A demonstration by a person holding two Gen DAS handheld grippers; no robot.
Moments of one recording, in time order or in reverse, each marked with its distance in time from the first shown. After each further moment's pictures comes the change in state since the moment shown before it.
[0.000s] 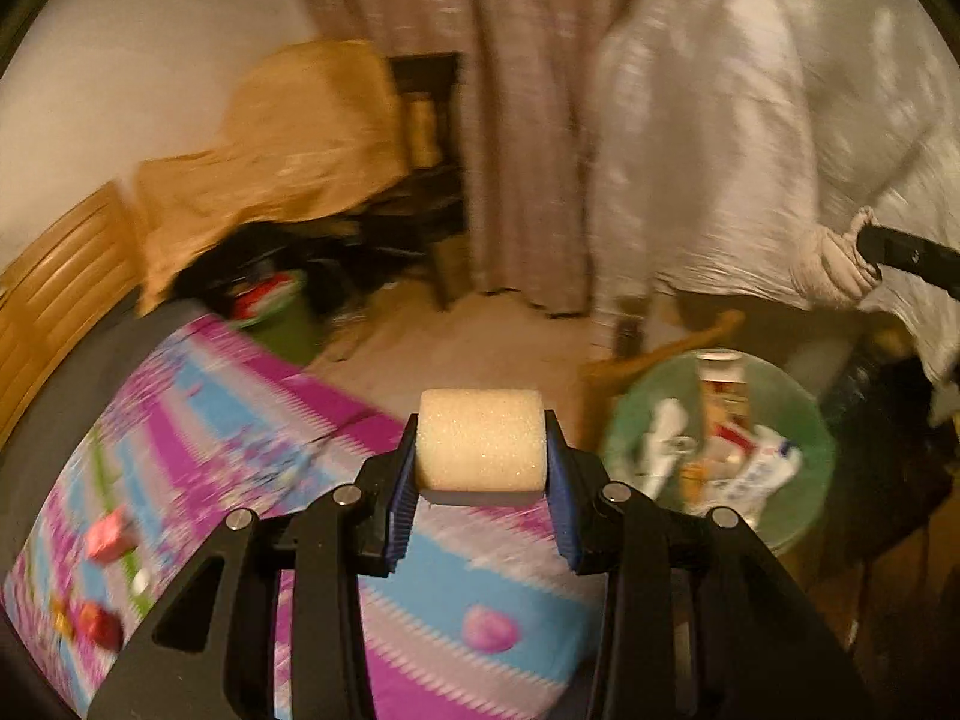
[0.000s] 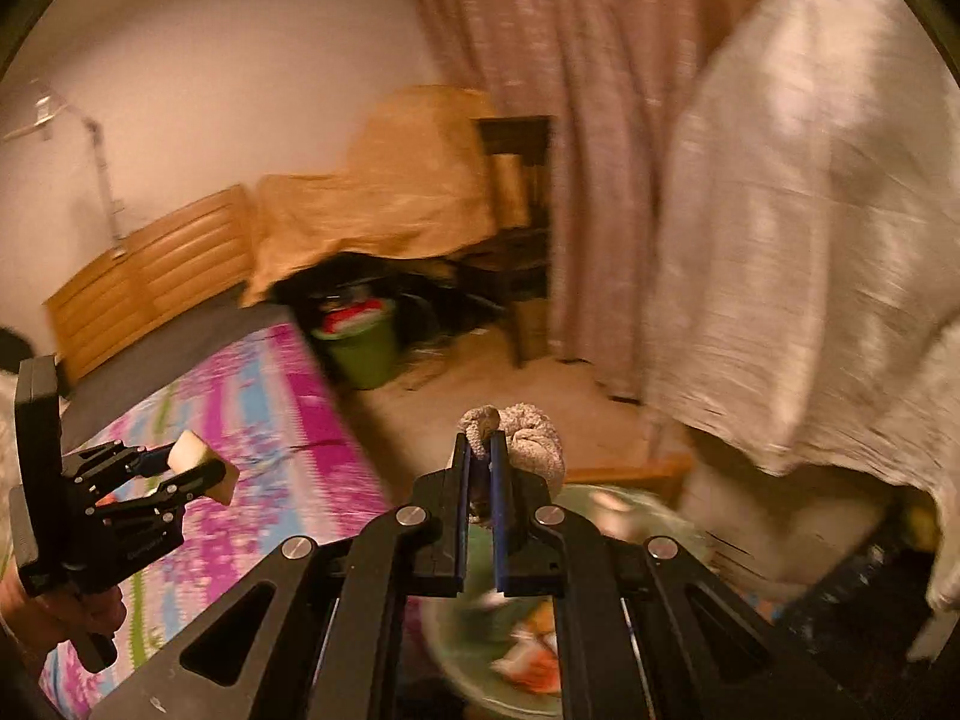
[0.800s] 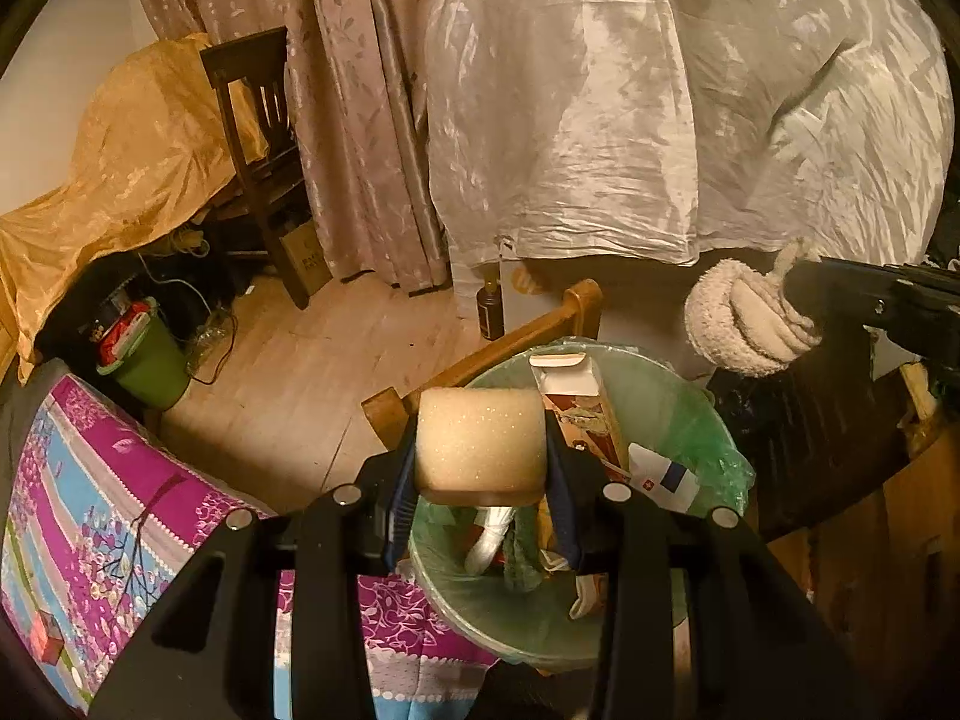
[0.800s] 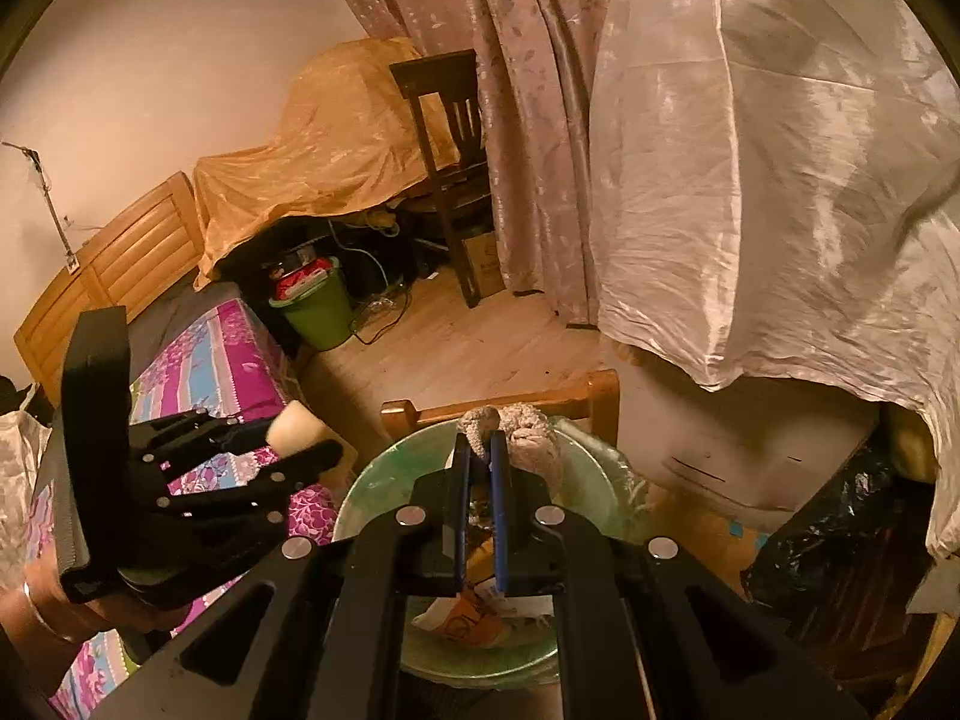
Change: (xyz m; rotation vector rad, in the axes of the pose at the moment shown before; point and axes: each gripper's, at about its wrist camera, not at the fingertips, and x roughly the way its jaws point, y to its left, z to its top) left arm 0.083 -0.121 0.034 0.151 0.091 -0.246; right arm 0.043 -0.061 -0.031 0.082 0.135 -0.006
